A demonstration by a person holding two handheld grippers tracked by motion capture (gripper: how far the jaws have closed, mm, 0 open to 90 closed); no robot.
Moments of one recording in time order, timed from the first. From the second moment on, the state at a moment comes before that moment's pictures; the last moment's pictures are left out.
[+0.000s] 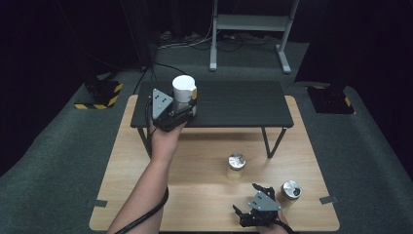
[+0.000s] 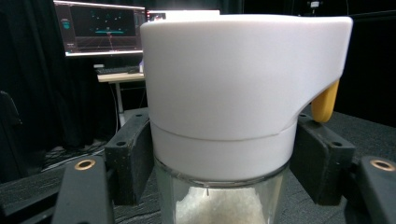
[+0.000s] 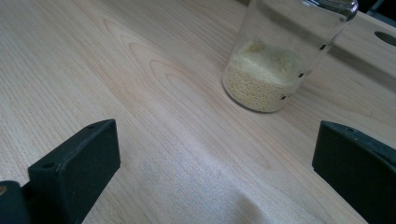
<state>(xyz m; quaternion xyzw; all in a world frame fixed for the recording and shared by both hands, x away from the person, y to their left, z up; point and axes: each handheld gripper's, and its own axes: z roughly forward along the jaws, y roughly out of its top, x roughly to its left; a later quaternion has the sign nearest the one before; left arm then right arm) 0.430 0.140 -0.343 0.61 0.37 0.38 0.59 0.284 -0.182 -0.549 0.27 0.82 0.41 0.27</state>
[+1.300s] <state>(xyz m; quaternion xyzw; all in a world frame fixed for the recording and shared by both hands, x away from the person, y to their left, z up) 0.407 0.141 -0.338 0.61 0.38 0.37 0.58 0.284 -0.181 -0.549 0.27 0.83 0.41 0.27</state>
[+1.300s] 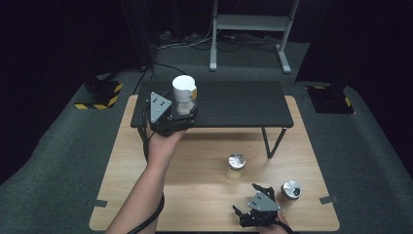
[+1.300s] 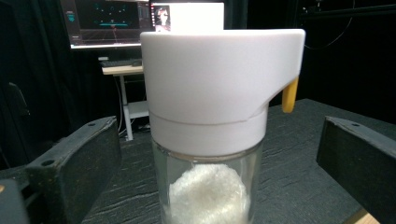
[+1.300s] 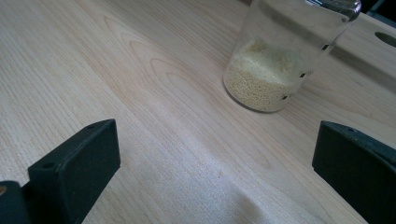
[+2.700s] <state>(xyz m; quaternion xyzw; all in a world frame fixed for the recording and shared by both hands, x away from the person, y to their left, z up) 0.359 0.157 -0.351 0.61 0.37 0.38 0.58 0.284 -0.180 -0.549 0.27 0.83 0.41 0.28</state>
